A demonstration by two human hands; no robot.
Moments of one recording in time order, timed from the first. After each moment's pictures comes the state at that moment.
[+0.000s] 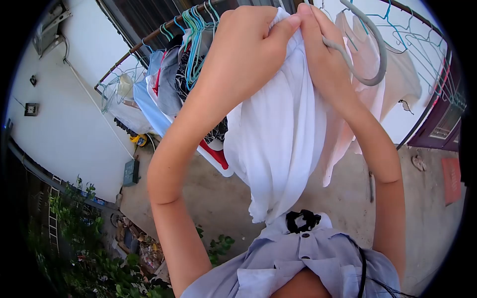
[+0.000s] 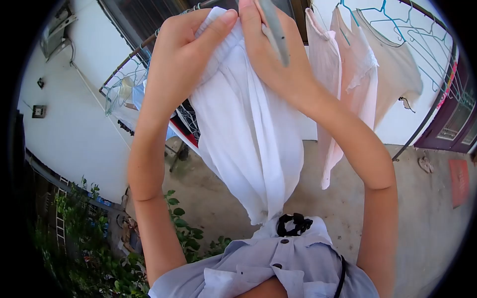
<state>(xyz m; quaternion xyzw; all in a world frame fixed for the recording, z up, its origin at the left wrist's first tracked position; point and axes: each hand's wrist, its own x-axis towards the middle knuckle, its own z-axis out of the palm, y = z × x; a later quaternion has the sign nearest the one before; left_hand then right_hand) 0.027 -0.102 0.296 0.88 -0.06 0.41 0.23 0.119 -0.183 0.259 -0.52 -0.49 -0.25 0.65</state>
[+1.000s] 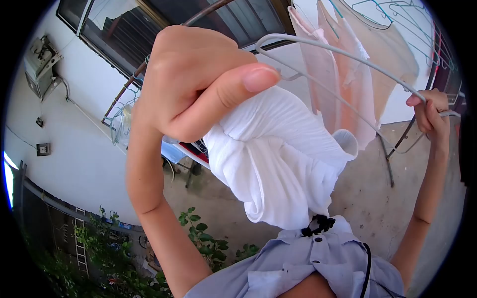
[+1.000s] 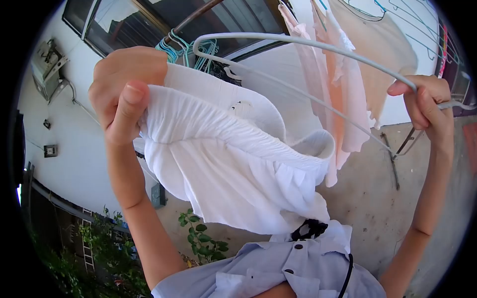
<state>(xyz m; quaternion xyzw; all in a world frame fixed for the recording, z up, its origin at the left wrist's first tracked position) 0.053 -0.106 0.332 0.81 -0.50 0.32 0.04 0.238 -0.381 0.182 -0.56 -0.60 -0.02 0.57</state>
